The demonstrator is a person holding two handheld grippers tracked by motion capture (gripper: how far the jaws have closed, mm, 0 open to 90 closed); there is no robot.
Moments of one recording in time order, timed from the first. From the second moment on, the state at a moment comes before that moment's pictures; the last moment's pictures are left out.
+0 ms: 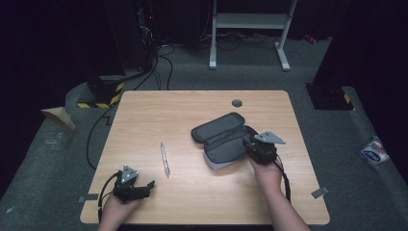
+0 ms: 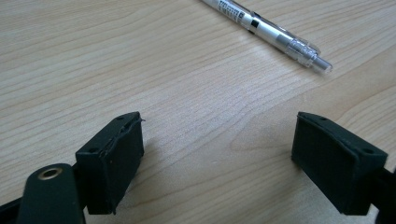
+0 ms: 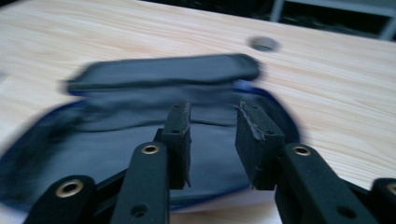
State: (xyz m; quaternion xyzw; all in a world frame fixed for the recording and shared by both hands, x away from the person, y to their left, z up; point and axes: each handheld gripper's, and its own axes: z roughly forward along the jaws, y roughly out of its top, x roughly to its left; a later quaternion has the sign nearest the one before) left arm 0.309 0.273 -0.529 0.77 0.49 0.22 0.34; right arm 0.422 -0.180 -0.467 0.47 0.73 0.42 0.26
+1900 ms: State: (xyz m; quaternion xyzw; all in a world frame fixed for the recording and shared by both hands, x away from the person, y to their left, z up) left arm 0.363 0.126 -0.506 0.76 0.49 0.20 0.38; right arm 0.406 -0.201 -0.513 0.48 0.73 0.44 0.19
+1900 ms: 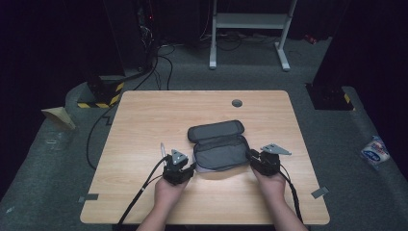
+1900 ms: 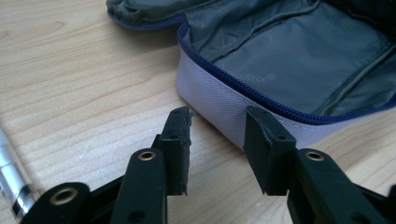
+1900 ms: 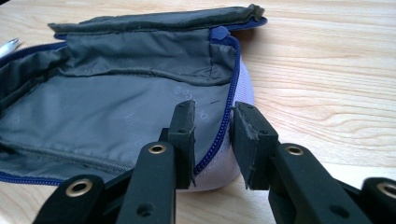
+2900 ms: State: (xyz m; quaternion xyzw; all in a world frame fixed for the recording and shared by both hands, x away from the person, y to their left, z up) left arm 0.393 0.152 -0.506 0.74 0.52 0.21 0.36; right arm 0.407 -0.169 -0.515 0.48 0.74 0.44 0.17
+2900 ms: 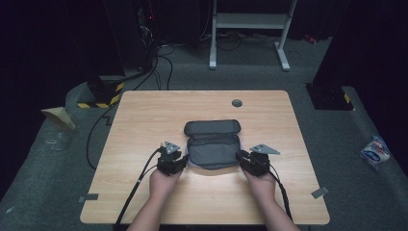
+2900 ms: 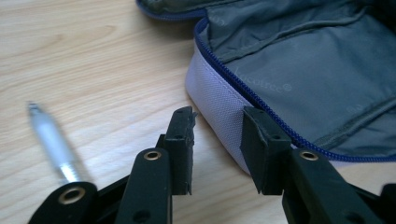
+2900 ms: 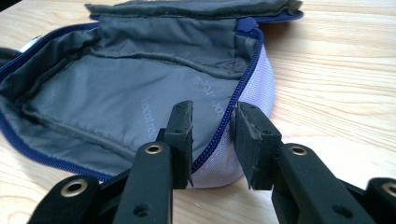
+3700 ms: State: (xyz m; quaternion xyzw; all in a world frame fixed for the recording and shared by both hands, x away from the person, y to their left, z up) left arm 0.372 0.187 -0.498 0.73 0.52 0.25 0.36; right arm 0.397 -0.166 -0.501 0.46 0.74 0.46 0.17
